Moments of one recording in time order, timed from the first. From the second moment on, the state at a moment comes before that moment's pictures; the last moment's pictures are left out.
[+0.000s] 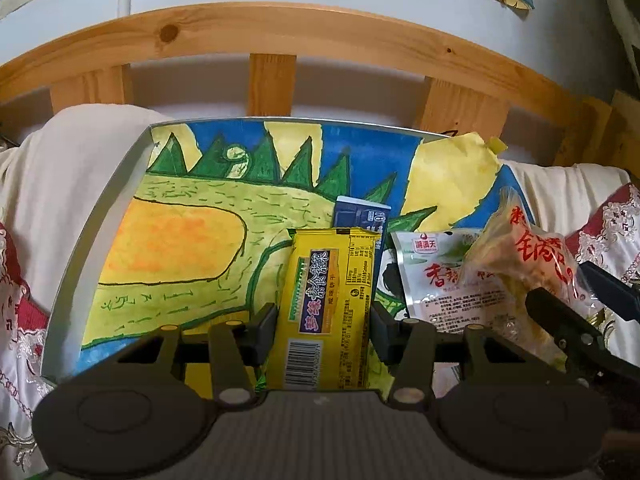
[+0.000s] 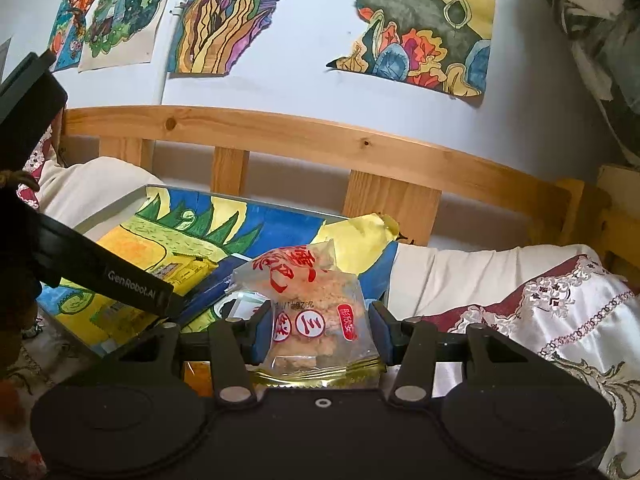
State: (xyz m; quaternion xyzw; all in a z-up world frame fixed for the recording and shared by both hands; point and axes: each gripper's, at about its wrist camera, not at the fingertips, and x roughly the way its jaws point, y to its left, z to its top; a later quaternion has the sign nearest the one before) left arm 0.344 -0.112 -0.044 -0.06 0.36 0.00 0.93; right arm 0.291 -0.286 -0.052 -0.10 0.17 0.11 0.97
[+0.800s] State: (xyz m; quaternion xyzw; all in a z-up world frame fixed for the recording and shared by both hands) left arm 0.337 -0.101 -0.040 -0.09 0.36 0.02 0.93; right arm 0.293 -0.290 -0.048 -0.07 0.18 0.11 0.98
